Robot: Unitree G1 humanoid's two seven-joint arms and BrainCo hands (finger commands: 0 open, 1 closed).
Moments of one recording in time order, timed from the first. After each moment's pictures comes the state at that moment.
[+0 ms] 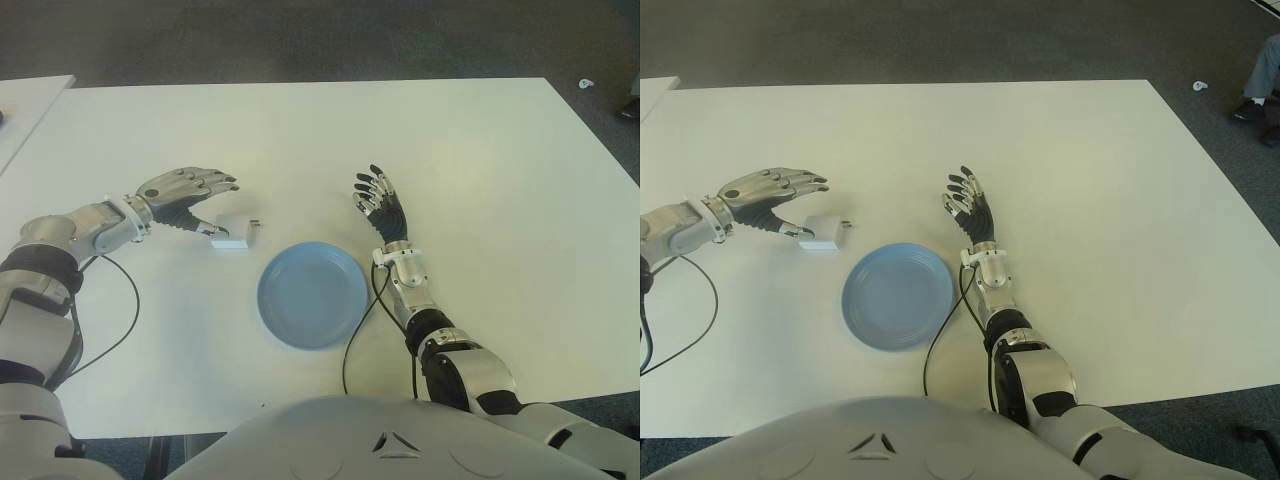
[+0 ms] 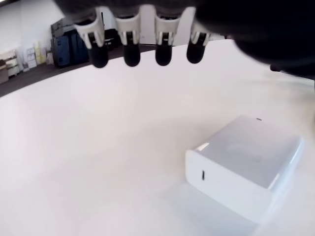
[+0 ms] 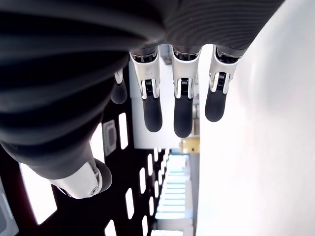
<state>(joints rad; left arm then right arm) -0.59 0.93 -0.53 0.92 0.94 -0.88 0.36 -0.40 0.08 -0.04 1.07 -0.07 -0.77 -0.02</state>
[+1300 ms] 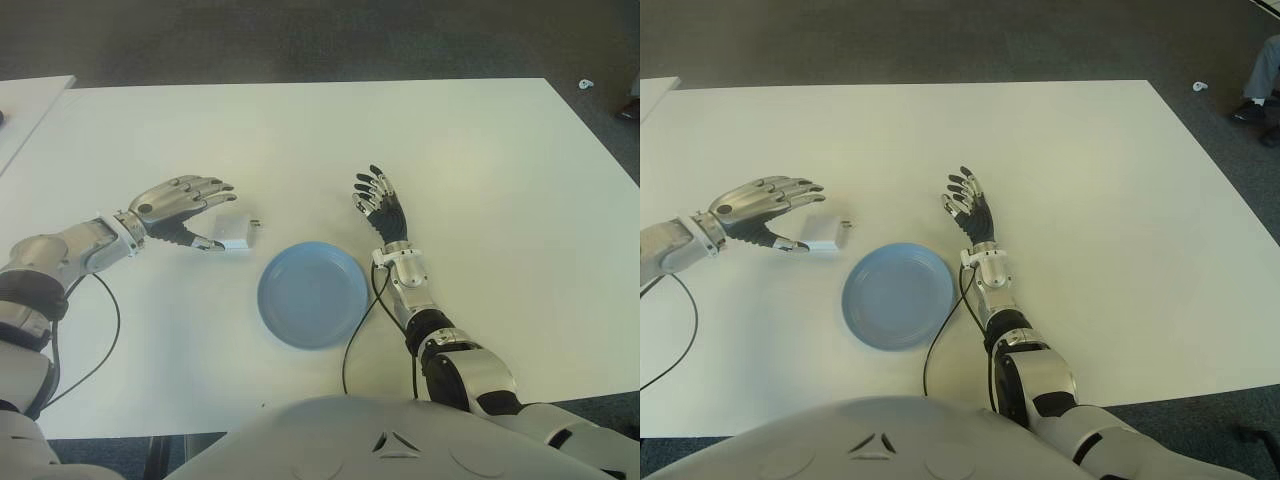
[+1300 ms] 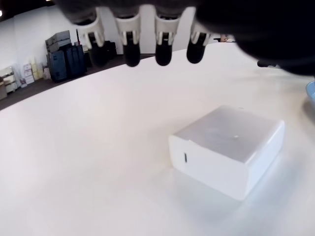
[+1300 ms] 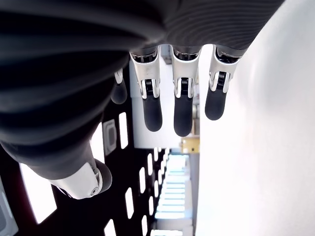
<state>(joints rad) -0.41 0.99 -0.48 0.72 0.95 -0.79 0.39 -0.40 0.08 -0.04 1.07 -0.07 -0.77 -0.02</state>
